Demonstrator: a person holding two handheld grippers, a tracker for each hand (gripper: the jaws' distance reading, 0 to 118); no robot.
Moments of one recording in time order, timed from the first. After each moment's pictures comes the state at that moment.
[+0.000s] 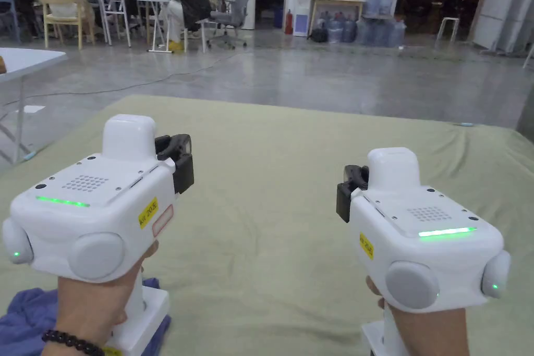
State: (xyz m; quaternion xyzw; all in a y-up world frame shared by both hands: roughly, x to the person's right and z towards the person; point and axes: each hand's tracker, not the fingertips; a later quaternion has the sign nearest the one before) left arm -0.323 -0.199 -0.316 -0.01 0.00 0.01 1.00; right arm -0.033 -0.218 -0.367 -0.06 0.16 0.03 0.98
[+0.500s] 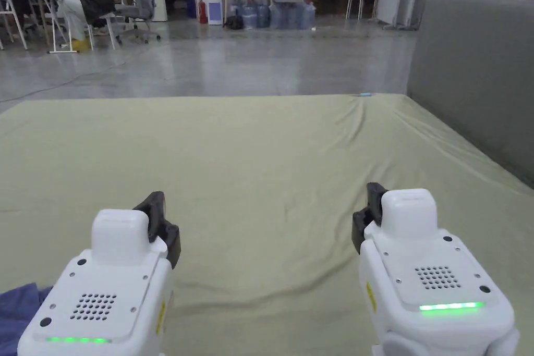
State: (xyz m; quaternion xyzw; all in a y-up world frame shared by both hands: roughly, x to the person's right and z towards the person) left arm -0.176 -0.299 -0.272 0.01 0.02 -0.03 1.00; right arm 0.111 -0.281 -0.287 -0.01 0.02 0.04 1.00
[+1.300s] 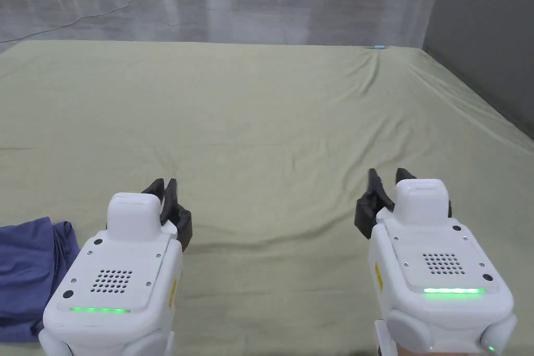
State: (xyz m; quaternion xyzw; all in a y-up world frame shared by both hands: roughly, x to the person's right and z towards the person) left arm -0.189 -0.341 -0.264 -0.04 0.03 -0.01 1.00; right arm 0.107 -0.323 -0.285 -0.04 0.01 0.04 1.00
